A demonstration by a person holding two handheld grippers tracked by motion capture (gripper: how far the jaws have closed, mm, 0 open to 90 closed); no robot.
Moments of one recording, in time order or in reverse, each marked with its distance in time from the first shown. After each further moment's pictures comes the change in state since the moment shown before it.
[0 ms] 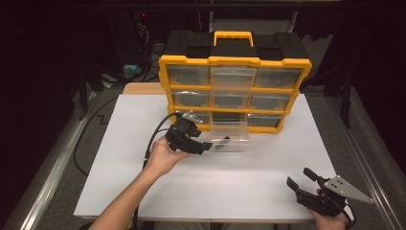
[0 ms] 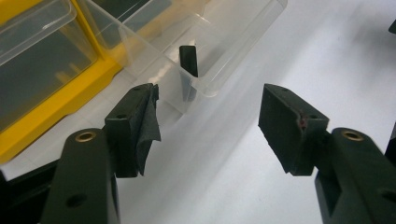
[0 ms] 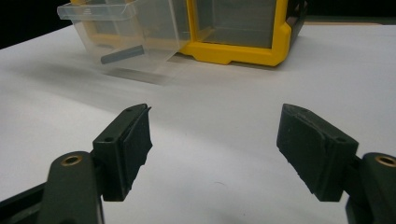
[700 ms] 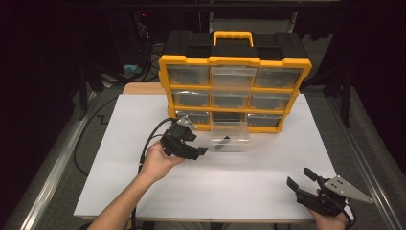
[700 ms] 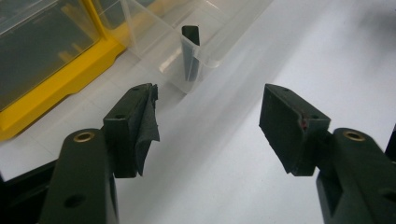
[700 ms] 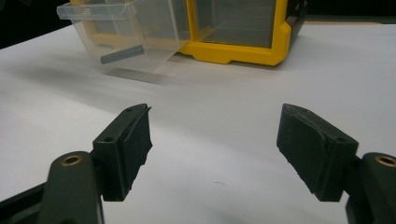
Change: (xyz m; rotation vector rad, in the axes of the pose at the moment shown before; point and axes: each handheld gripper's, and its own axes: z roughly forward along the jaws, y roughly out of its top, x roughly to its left) left arm -0.002 -0.016 -0.004 0.010 0.014 0.000; right arm 0.000 0.000 0.000 -0.002 0.000 0.001
